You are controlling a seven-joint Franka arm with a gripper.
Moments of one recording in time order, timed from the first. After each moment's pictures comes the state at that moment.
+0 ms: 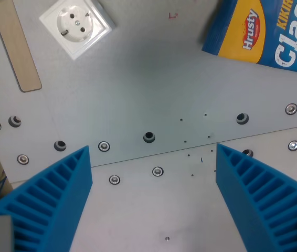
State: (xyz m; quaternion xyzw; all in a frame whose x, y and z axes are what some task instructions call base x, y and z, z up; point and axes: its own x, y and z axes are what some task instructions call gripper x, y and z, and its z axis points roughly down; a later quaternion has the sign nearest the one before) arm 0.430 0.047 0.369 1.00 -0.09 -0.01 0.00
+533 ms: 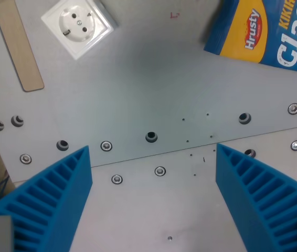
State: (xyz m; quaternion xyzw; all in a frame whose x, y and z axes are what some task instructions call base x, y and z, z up) arm 0.431 0.048 0.369 1.00 -0.09 -0.01 0.00
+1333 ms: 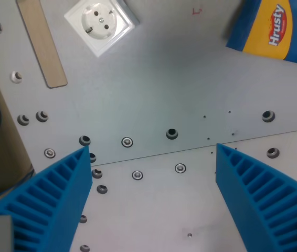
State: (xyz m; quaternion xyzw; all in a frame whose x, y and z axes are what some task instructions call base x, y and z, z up) arm 0.432 0.051 0.370 0.99 -0.09 -0.01 -0.04
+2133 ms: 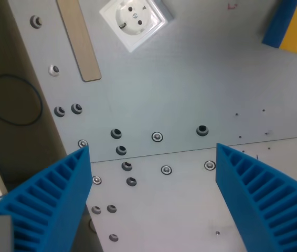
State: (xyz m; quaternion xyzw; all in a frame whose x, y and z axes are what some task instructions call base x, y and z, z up) arm 0.434 0.051 0.373 0.99 -0.09 -0.01 -0.11
